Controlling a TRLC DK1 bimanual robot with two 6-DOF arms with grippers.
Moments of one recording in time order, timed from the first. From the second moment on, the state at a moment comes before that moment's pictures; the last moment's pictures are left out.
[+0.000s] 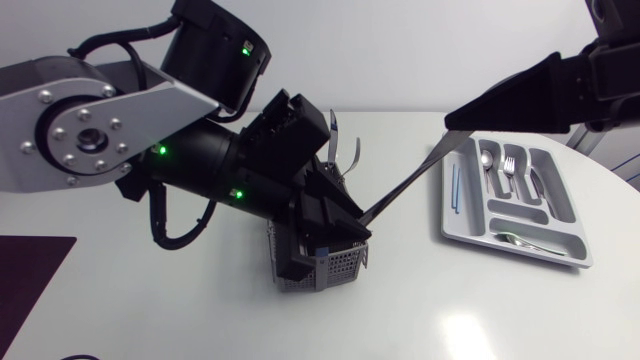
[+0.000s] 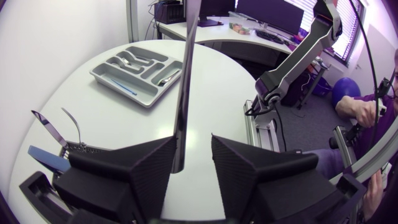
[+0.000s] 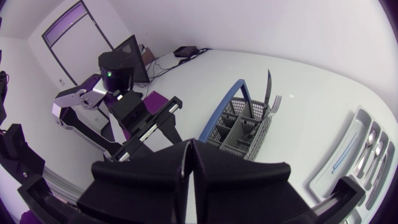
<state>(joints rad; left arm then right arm) -0.76 1.43 1.17 -0.50 0.60 0.39 0.23 1.09 1.30 -0.93 -0.78 -0.03</state>
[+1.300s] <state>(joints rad) -0.72 1.52 1.24 -0.58 0.83 0.42 0.25 1.00 1.19 -0.81 -0.81 -0.03</state>
